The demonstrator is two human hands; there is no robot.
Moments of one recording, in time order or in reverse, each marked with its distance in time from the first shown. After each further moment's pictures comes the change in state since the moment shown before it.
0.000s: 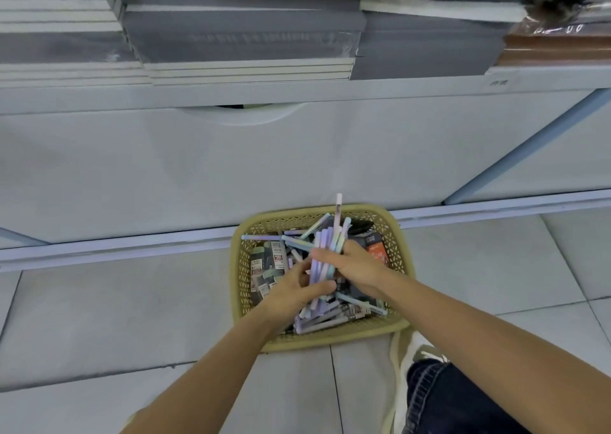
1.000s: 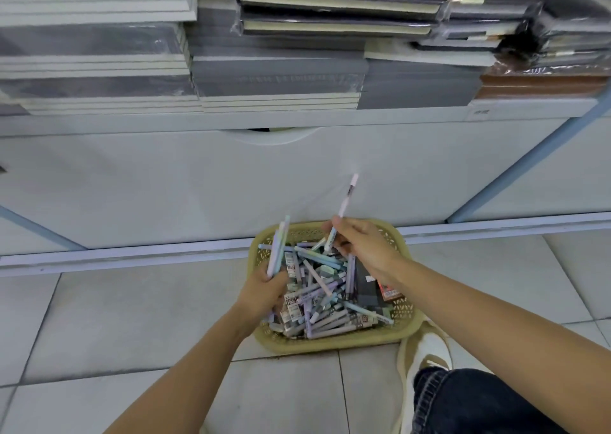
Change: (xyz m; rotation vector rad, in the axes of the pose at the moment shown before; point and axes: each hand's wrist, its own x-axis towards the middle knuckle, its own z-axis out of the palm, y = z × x) left_hand -0.046 0.016 -0.041 0.100 0.350 0.095; right_hand -0.021 -0.052 0.001 0.084 0.109 -0.208
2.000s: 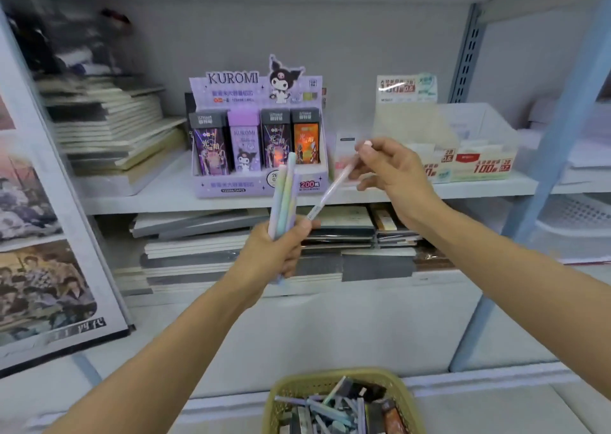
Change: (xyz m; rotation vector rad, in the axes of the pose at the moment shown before) left_hand -0.139 0.312 -0.029 -0.102 -0.126 0.747; right_hand -0.128 -0.359 -0.006 -0.036 0.079 -0.945
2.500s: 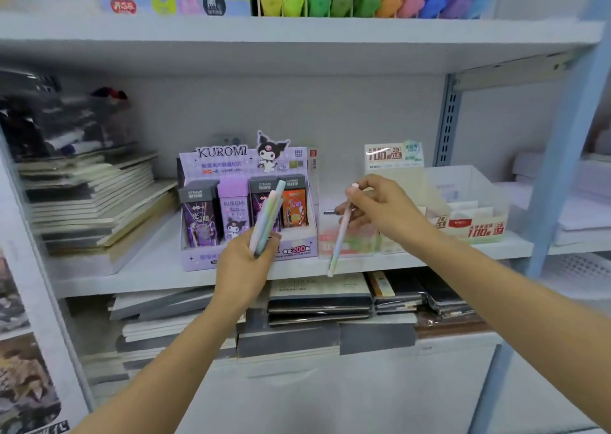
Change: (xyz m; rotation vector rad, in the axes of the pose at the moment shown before) left_hand 0.077 0.038 -0.023 0.571 0.467 0.260; right_hand 0.063 -0.024 -0.011 -0.316 0.018 0.101
